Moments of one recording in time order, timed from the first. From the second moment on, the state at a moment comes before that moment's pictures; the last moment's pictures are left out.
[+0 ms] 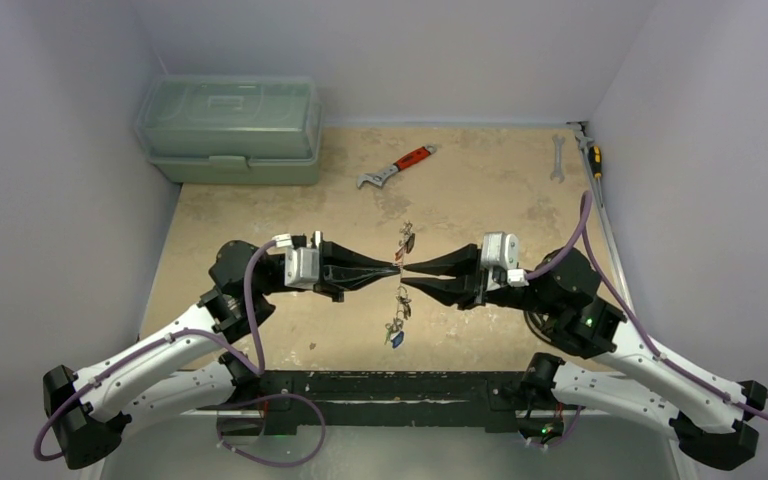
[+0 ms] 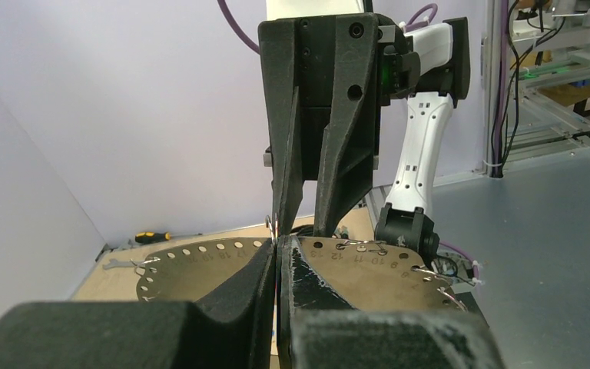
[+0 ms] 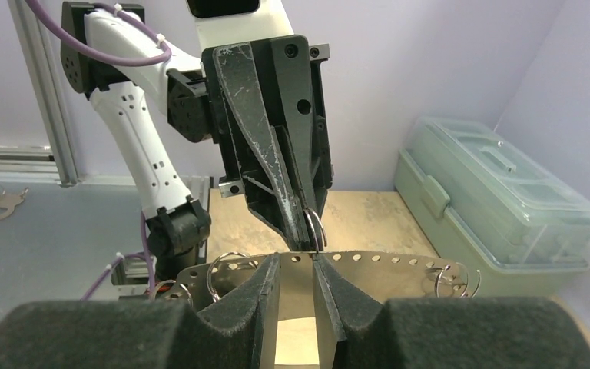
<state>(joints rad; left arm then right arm) -0.88 0.84 0.74 0.51 0.68 -0.01 1.00 0.71 0.85 0.06 -0.39 -0.07</state>
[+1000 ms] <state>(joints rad) -0.88 0.84 0.74 0.52 0.68 -0.02 0.97 0.73 0.88 0.04 -0.38 -0.06</state>
